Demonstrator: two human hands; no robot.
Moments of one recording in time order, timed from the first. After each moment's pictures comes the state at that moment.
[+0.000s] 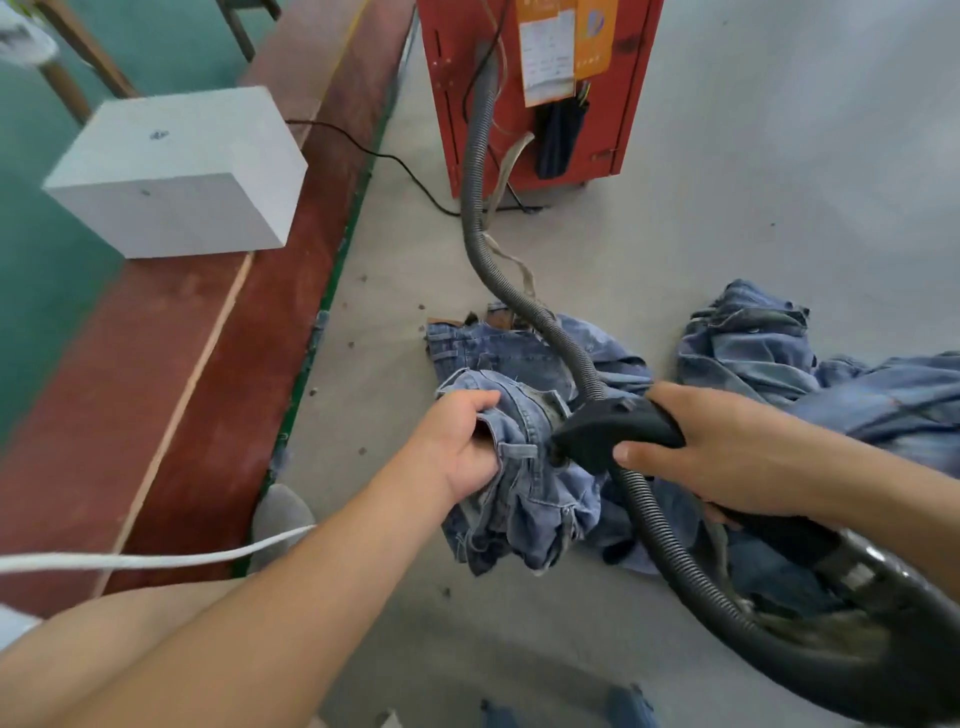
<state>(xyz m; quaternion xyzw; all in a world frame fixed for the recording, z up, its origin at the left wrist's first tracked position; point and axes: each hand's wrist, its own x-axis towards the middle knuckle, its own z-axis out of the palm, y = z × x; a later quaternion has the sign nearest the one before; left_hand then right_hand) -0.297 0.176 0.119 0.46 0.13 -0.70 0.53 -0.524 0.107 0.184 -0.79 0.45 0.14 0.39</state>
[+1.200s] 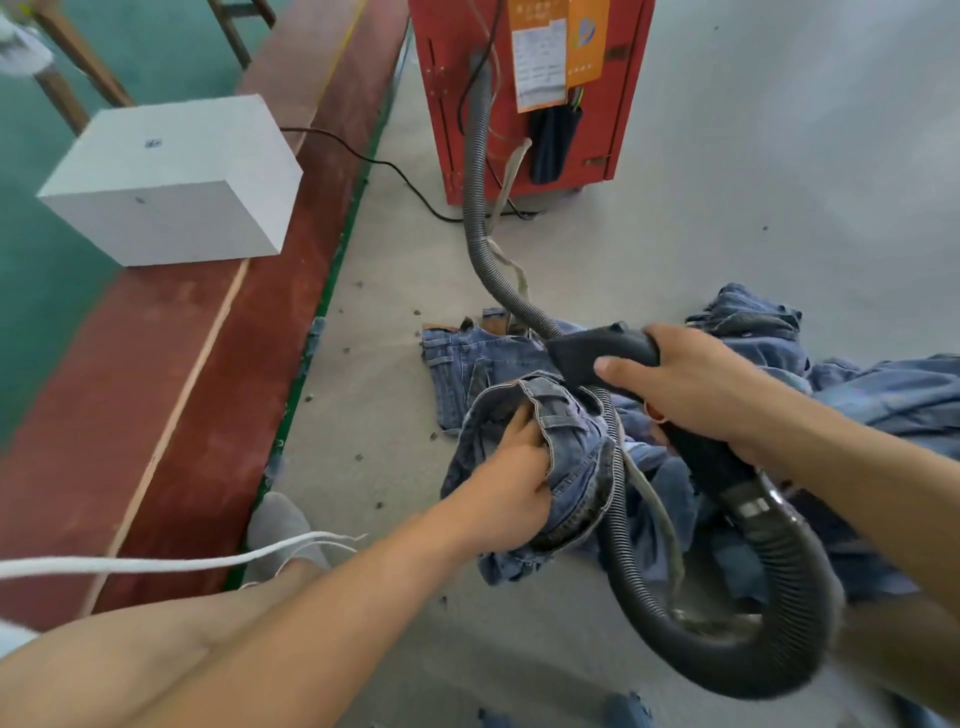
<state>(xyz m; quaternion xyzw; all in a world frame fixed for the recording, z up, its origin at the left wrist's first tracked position) -0.327 0.201 0.085 0.60 -0.70 -0.34 0.18 -0.496 0.083 0.186 -0.70 0.54 -0.06 0.47</state>
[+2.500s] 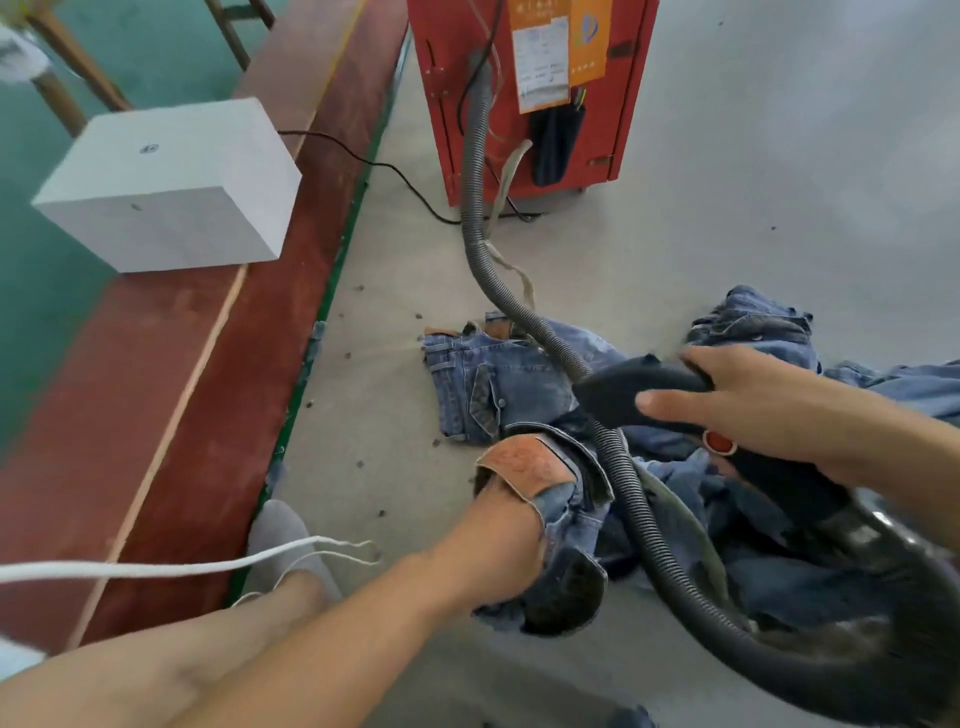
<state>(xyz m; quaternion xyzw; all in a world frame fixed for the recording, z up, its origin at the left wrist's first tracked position) -0.325 0.226 0.068 0.63 -0.71 -0.31 0.11 -0.528 0.066 0.187 -0.70 0.51 0.03 0.50</state>
